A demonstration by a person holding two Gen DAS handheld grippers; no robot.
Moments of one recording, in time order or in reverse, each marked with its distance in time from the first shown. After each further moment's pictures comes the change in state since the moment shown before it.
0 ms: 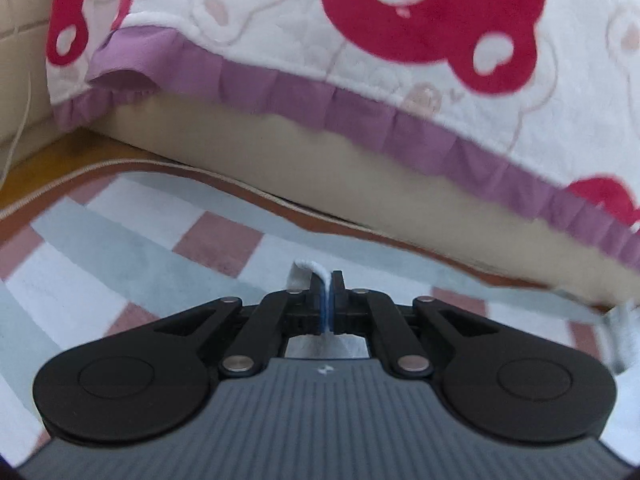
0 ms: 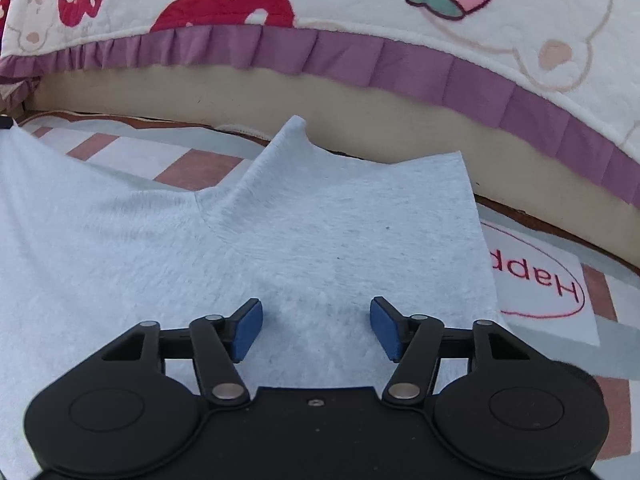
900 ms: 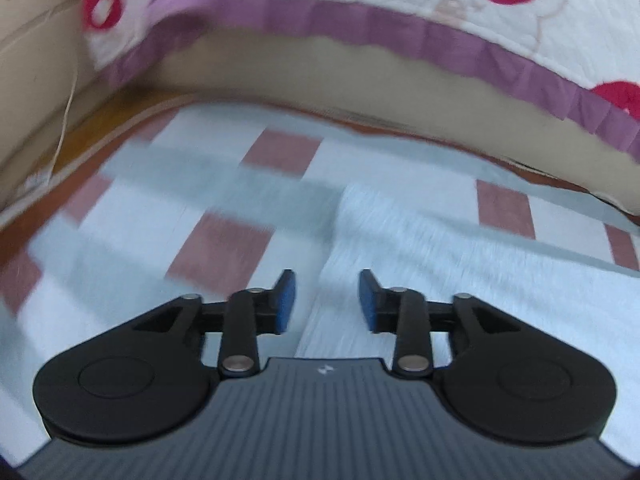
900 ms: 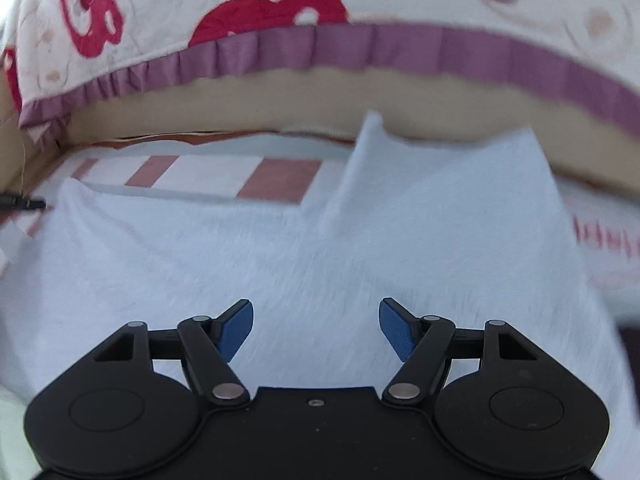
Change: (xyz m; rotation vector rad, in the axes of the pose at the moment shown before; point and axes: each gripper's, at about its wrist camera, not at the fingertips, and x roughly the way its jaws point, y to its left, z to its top) left arm -0.047 0.031 -0.021 0.016 0.236 0.123; right arm -0.015 0.035 0.015 0.180 0.112 0.140
